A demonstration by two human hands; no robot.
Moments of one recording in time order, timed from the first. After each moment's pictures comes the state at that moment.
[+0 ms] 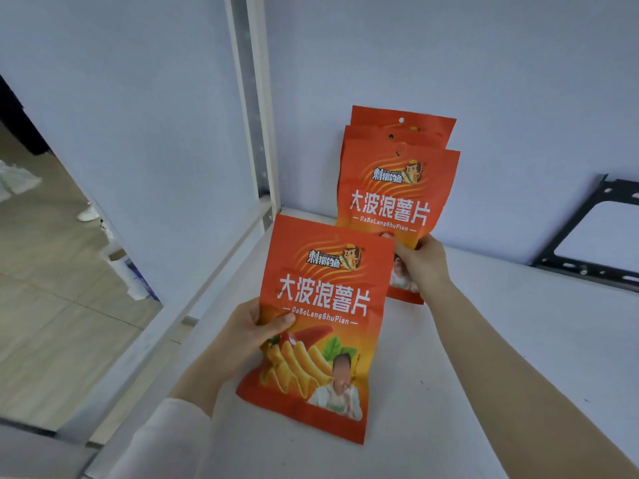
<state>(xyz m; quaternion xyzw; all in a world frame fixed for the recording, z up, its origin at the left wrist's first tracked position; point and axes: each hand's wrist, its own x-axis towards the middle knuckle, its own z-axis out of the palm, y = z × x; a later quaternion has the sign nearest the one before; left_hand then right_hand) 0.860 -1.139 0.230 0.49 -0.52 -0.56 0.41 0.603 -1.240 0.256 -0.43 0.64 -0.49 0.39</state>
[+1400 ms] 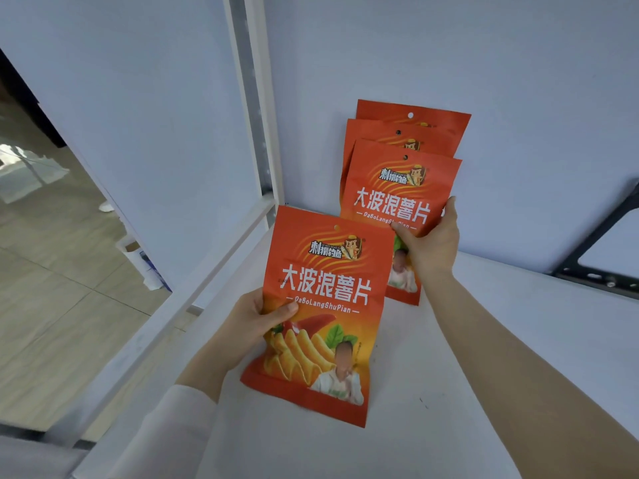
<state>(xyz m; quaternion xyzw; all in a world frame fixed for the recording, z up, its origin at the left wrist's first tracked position) 0.848 -1.162 0.228 0.52 -0.51 -0.55 0.41 0.586 -1.297 0.234 -0.50 0.67 -0.52 0.18</state>
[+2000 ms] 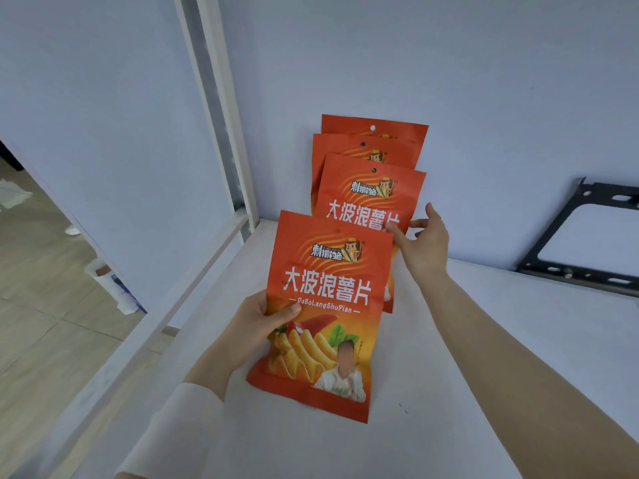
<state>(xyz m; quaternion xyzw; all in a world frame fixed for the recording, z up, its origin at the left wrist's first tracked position) 0.816 -1.187 0.231 0.51 -0.52 -0.56 0.39 0.557 -1.293 0.246 -0.50 0.70 -0.48 0.18</state>
